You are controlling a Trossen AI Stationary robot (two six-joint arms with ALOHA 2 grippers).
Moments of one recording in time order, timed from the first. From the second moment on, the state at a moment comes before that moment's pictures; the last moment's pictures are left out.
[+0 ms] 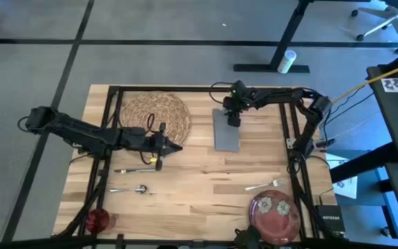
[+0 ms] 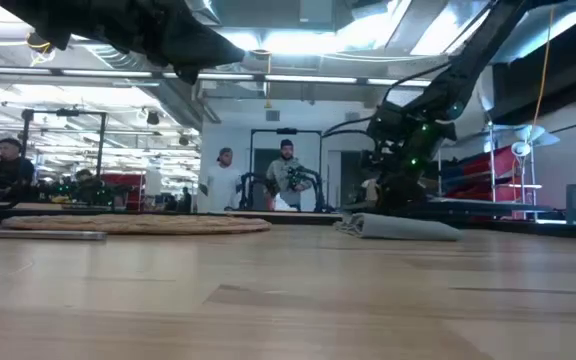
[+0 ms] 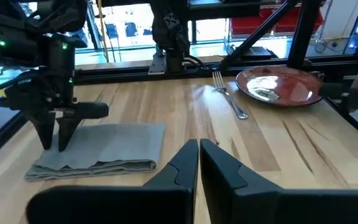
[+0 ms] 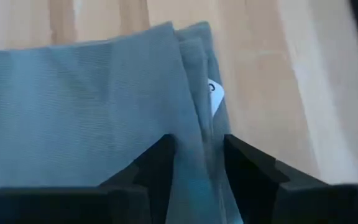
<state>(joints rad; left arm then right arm) -0.10 1.15 0.52 0.42 -0.13 0.06 -0.70 1.80 0.92 -0.16 -0.20 -0.55</state>
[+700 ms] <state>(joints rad) -0.10 1.15 0.52 0.41 -0.14 0.05 -0.70 1.81 0.93 -0.14 -0.24 -0.53</state>
